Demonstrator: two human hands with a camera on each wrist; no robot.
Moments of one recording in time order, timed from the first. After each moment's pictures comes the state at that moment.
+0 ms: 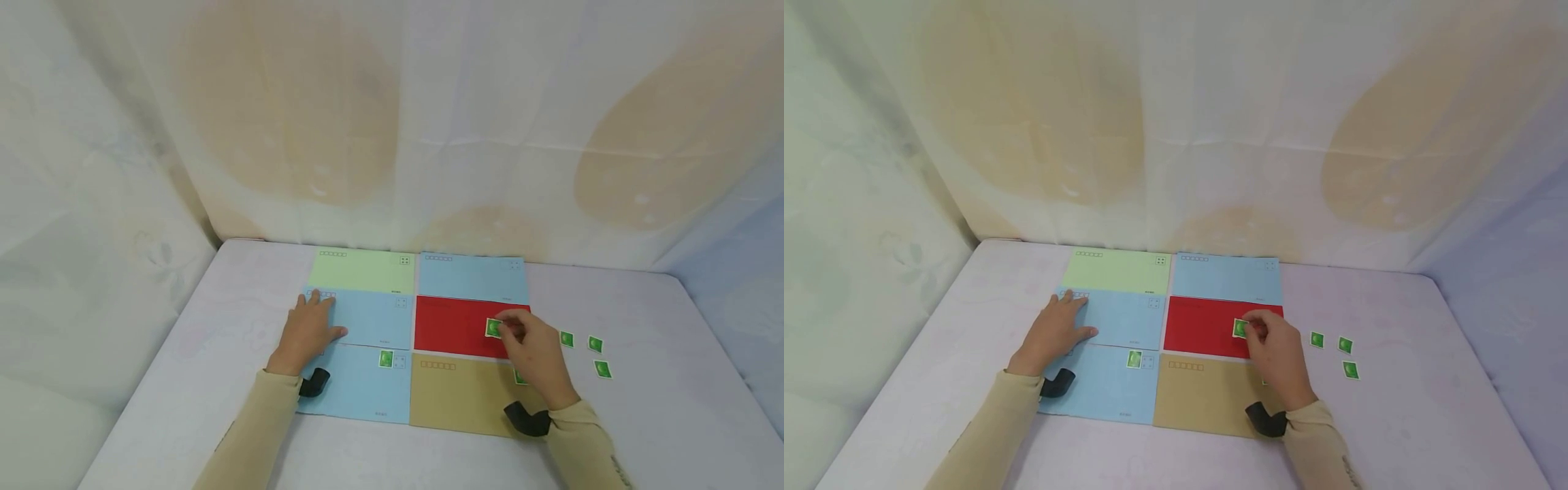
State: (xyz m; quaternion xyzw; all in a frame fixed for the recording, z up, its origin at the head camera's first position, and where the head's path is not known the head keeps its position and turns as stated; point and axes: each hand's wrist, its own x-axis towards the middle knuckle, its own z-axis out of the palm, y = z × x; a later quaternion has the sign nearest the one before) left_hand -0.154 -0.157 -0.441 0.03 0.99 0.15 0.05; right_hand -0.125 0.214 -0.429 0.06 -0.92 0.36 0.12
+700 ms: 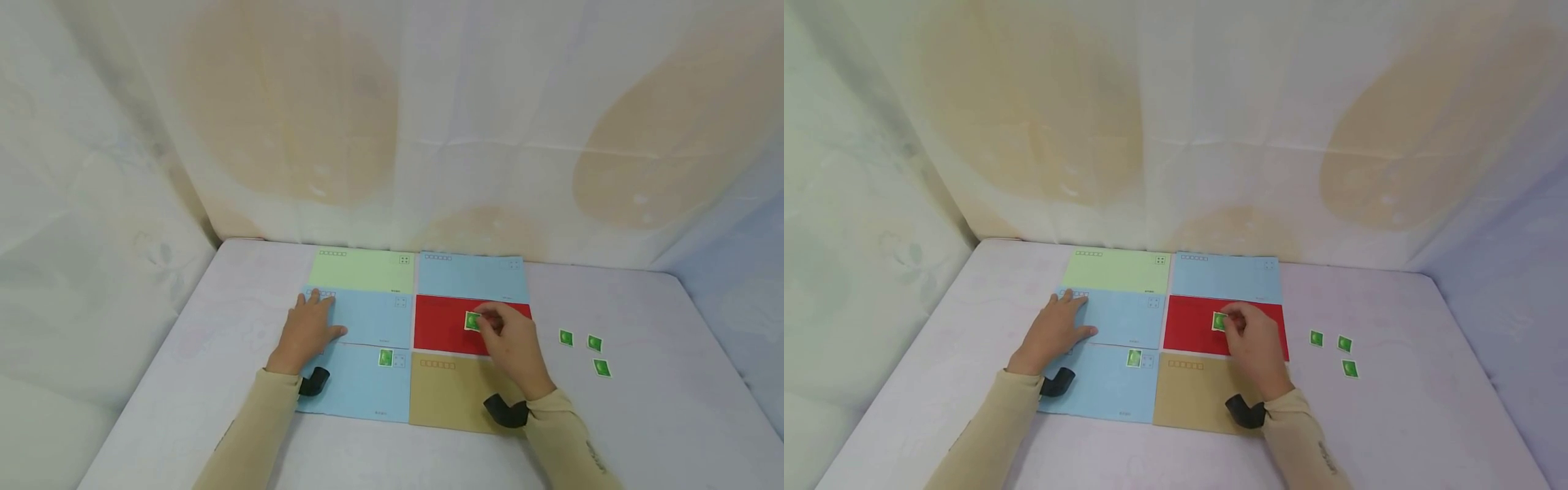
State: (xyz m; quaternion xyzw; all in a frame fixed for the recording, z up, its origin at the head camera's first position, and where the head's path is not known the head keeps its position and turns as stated) left_hand -0.153 -0.156 -0.438 0.04 0.99 0.15 0.05; right_hand -0.134 0.184 -0.427 0.05 -0.92 0.37 0.10
